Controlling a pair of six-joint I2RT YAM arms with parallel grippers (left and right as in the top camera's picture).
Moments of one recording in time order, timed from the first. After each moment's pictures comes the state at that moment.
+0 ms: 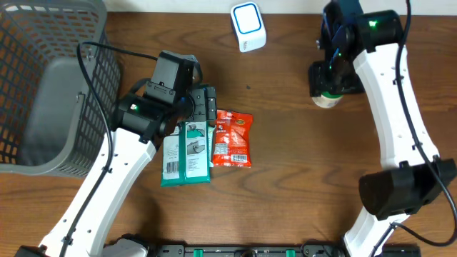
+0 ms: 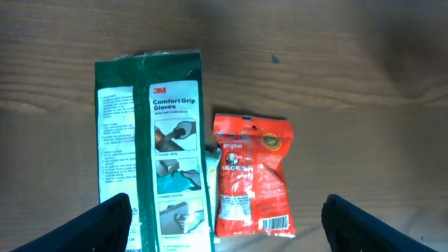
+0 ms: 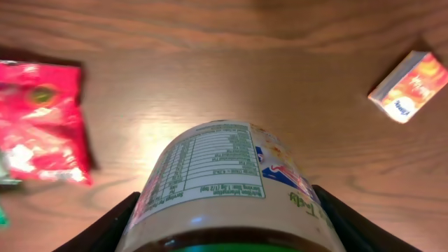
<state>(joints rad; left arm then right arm) -0.39 1.41 1.36 -0.92 0.03 -0.39 0.19 1.93 2.03 -1.58 0.06 0.17</state>
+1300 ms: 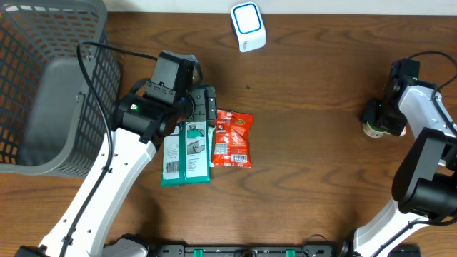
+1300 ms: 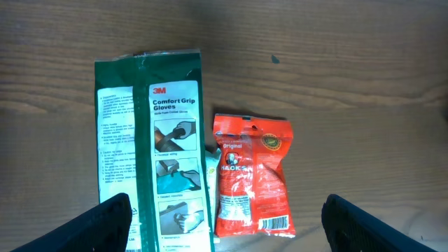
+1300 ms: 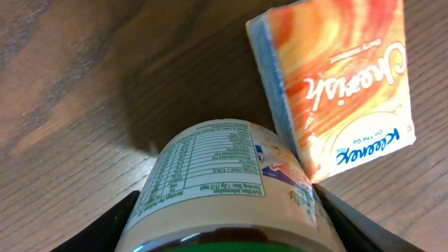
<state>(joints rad) -0.39 1.41 1.36 -0.92 0.03 -0.39 -0.28 1.94 1.33 -0.82 0.13 0.22</state>
